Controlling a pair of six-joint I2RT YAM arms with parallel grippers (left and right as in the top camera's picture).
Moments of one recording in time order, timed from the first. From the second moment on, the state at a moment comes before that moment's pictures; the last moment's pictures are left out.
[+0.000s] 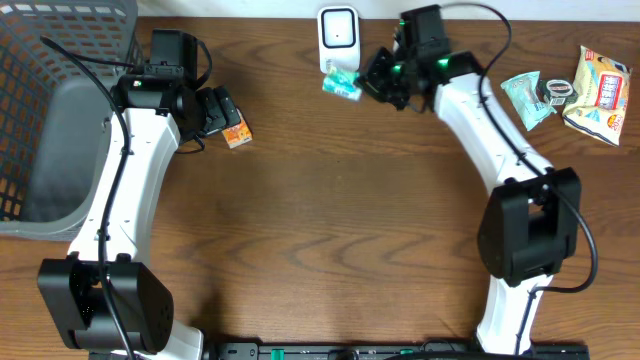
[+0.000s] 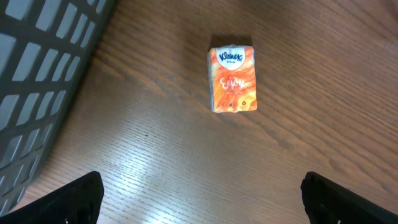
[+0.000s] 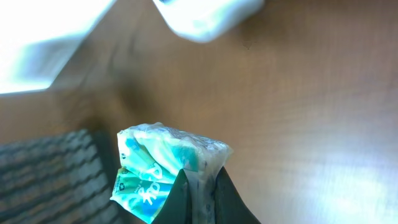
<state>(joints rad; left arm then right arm) -0.05 1.69 1.53 -1.02 -0.06 -0.46 0.32 2.07 1.78 -0.58 -0.31 0.84</state>
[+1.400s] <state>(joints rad) -0.05 1.69 1.53 -1.02 -0.06 -0.46 0.43 2.45 1.78 0.57 0.26 0.05</state>
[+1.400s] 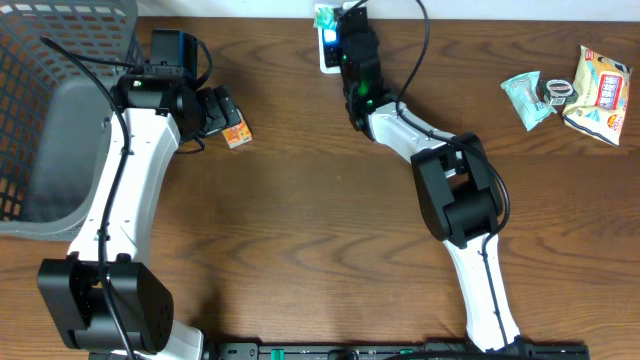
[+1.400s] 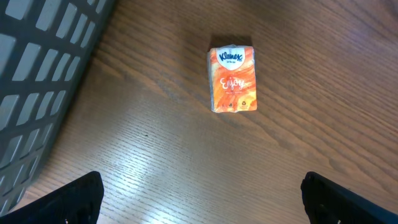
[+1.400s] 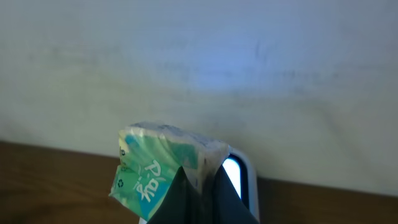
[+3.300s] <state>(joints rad) -0.05 1.69 1.53 -1.02 -0.06 -0.46 0.04 2.13 1.79 -0.56 0.34 0.07</state>
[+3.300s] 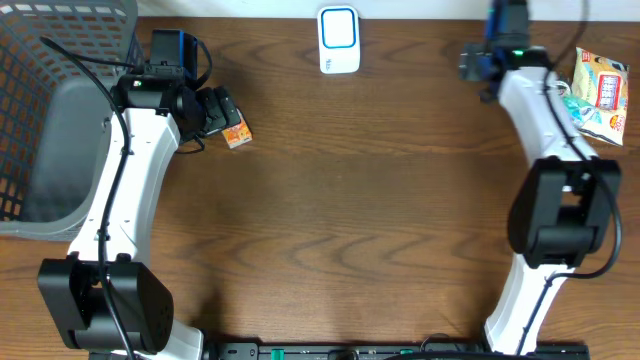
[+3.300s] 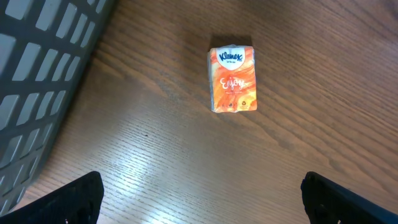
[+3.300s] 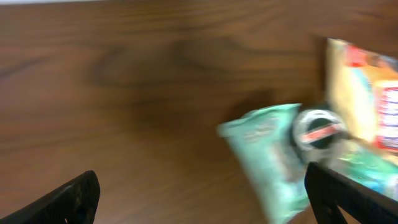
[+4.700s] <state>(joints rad) -0.05 1.69 1.53 -1.02 -0.06 -0.46 0.43 2.13 1.79 -0.62 -0.46 0.07</state>
